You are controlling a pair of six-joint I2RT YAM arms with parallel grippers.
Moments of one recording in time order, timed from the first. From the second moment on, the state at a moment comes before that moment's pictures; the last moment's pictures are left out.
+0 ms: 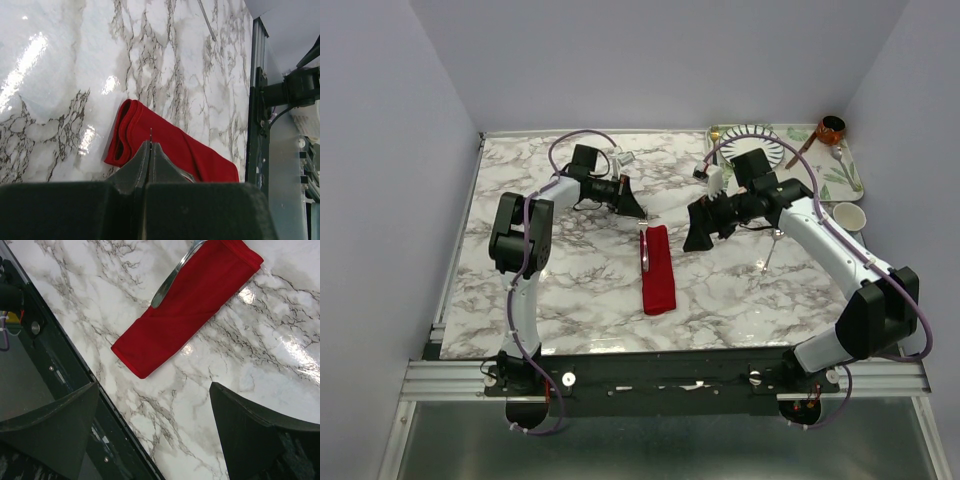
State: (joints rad) left arm -0.24 2.17 1.54 -0.28 1.17 0.04; right arm 0.42 1.49 1.31 -0.78 -0.62 -0.13
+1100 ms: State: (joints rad) left arm -0.29 2.12 1.25 0.06 1.17 -0.19; right arm 0.41 1.46 1.28 -0.80 -0.62 -0.15
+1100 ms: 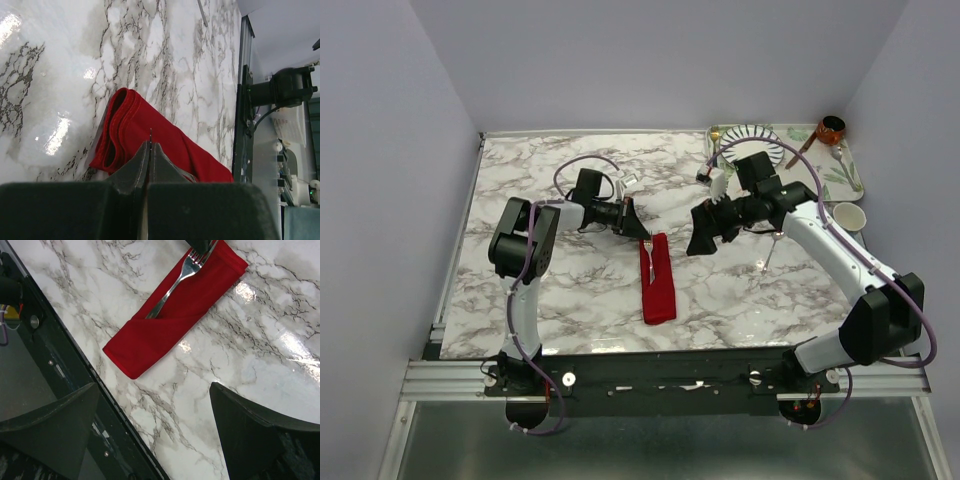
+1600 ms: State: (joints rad) left arm -0.29 2.11 1.16 0.28 1.17 -0.37; right arm 0.41 1.43 1.25 -0.80 -0.62 -0.15
